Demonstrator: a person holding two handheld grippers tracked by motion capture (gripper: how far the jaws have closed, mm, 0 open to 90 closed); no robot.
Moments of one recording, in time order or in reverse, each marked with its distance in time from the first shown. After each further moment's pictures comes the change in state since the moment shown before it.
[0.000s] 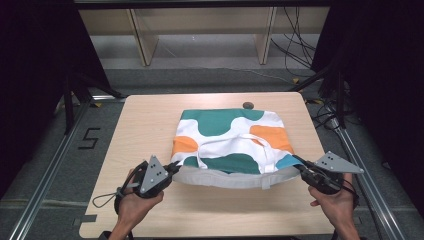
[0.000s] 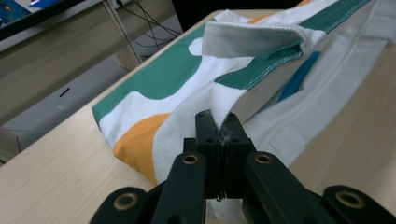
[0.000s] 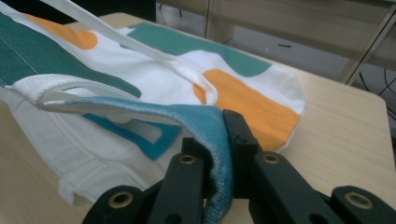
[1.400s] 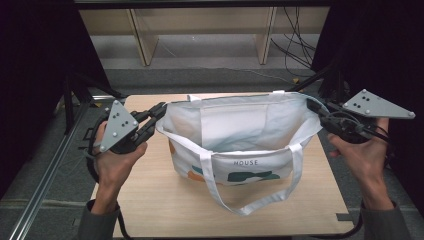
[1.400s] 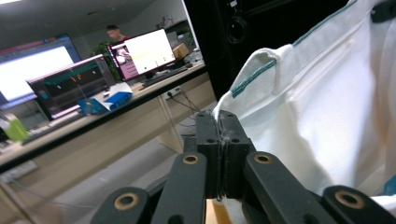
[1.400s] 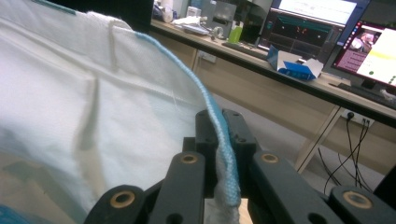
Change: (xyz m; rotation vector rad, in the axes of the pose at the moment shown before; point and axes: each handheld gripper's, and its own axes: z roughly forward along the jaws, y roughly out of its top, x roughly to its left) left arm 0.066 0.113 -0.040 -0.351 0.130 -0.024; right arm -0.023 0.155 -0.039 -0.225 -0.074 -0.180
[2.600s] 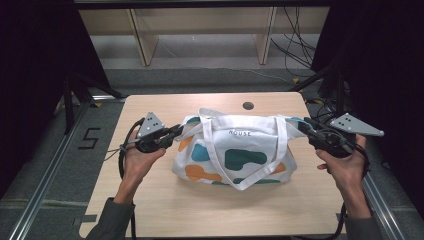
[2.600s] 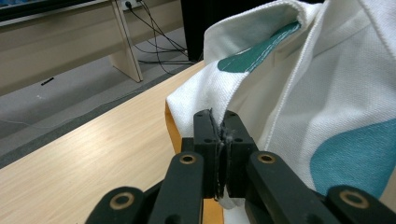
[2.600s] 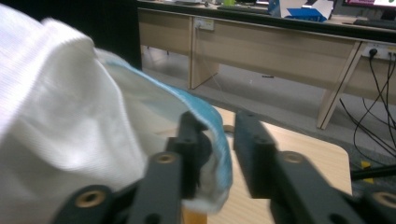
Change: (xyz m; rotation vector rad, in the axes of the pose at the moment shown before) left arm 0.003 -0.095 0.058 0.303 -0.126 -0.167; right arm -0.005 -0.090 0.026 0.097 0.010 0.231
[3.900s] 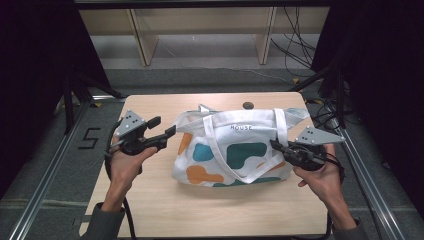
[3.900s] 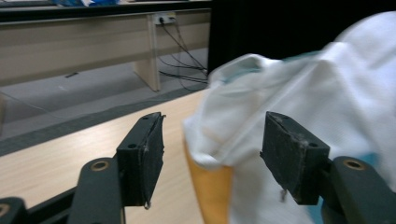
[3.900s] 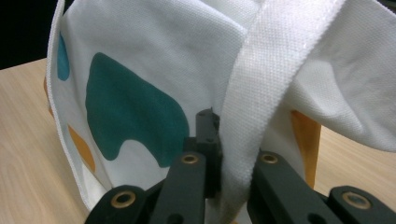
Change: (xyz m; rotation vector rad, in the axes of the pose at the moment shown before) left arm 0.000 0.011 -0.043 -0.077 0.064 -0.136; right arm 0.065 -0.006 0.016 0.168 0.197 -0.119
